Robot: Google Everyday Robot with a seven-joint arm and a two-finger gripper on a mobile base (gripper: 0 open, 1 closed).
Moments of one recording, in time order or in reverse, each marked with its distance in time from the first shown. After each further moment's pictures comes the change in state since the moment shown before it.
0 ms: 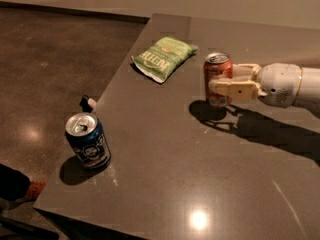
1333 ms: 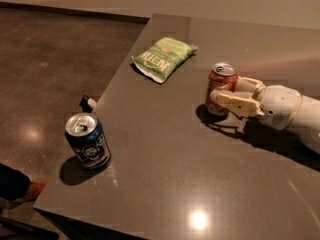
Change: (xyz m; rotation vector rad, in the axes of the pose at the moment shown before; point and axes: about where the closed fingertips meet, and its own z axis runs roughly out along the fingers) arm 0.027 0.000 -0.012 0.105 -0.184 -0.003
